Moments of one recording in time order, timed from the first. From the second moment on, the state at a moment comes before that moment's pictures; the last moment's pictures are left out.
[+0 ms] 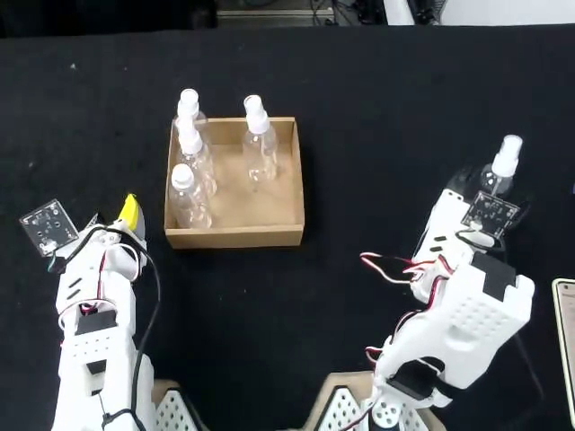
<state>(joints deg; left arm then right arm) -19.3 -60.0 95.0 -3.3 17.4 29.5 24.1 64.7 -73.5 2.1</state>
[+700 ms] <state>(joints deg) -19.3 -60.0 95.0 -3.3 17.4 29.3 18.7 70.8 -83.6 5.1</state>
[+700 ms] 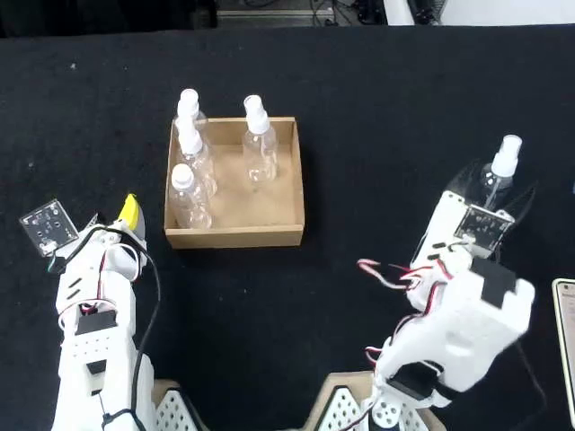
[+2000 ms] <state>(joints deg) -19.3 -60.0 95.0 -3.3 17.4 29.3 5.8 68.2 -52.1 5.1</state>
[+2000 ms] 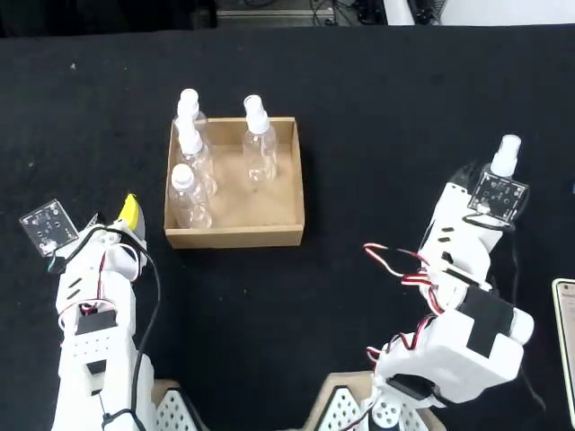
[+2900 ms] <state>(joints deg) -19.3 -60.0 95.0 -3.3 17.4 29.3 5.8 68.3 -52.0 5.1</state>
